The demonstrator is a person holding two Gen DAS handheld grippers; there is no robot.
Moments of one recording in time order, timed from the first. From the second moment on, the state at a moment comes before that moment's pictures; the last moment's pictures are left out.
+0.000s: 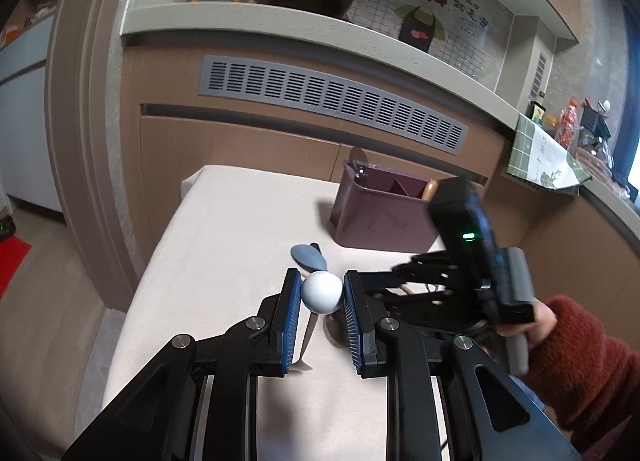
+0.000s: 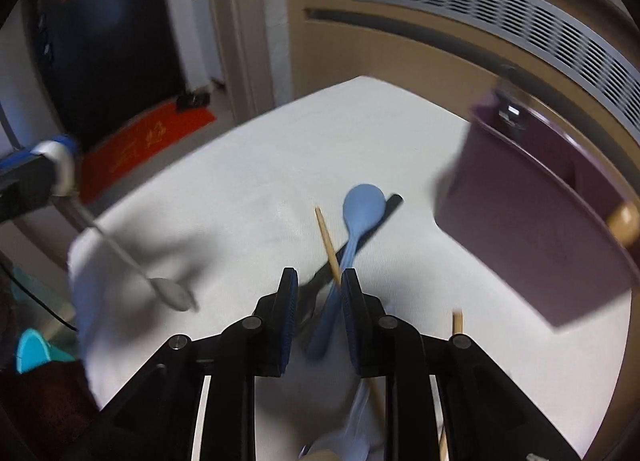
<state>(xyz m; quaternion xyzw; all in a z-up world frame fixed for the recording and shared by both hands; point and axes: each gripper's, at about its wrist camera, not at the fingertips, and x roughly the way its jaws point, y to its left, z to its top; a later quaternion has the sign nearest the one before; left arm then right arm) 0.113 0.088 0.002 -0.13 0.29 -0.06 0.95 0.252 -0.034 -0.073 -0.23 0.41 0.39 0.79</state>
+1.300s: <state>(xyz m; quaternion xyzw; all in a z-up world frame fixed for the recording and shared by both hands) 0.125 0.082 -0.003 -0.13 0.31 -0.07 0.94 0.275 -0.063 -0.081 -0.13 0.47 0.41 0.77</state>
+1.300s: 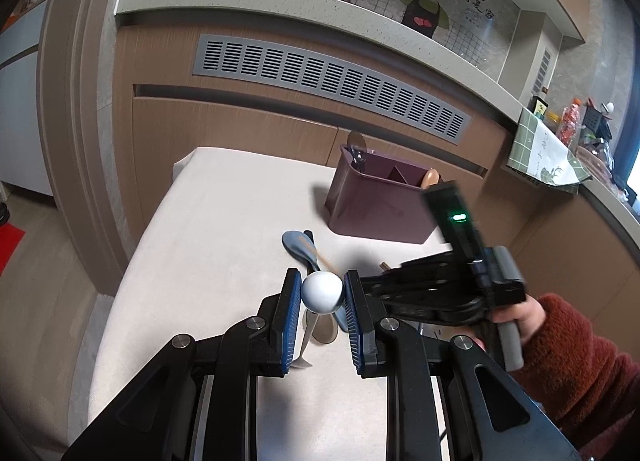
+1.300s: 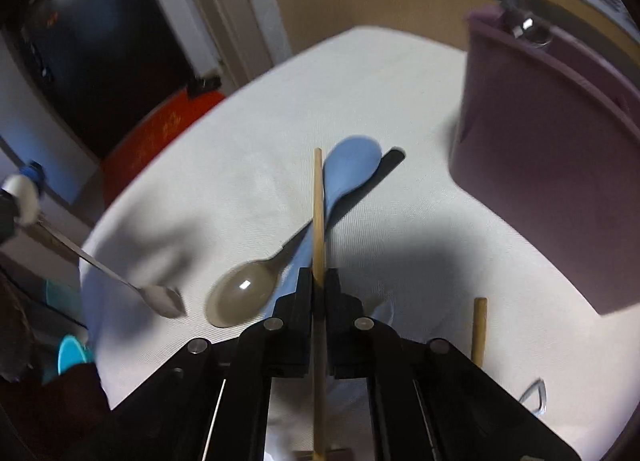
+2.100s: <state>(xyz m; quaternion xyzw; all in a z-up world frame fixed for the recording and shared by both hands) 0.252 0.031 0.160 -0.13 0.19 -0.18 0.96 0.268 -0.241 0.171 0.08 0.05 0.14 0.99</state>
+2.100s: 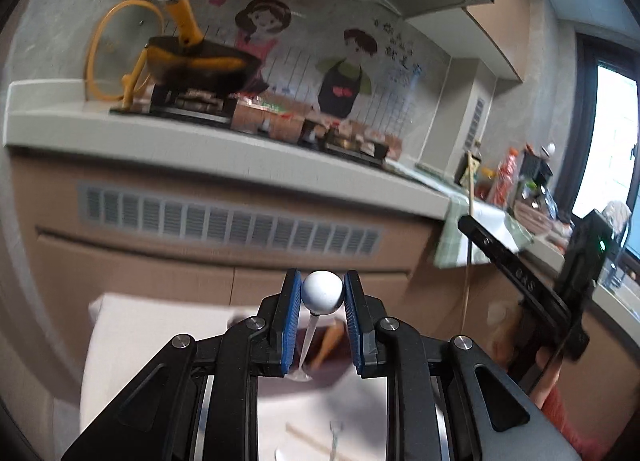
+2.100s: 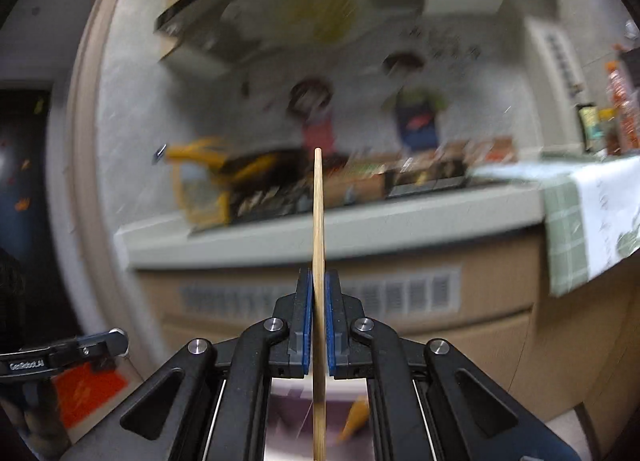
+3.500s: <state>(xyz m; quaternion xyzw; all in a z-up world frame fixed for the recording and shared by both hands) 0.243 0.064 0.010 -0.16 0.31 -0.09 0.93 0.241 -0.241 0.011 -0.02 0.28 0.10 0.95</state>
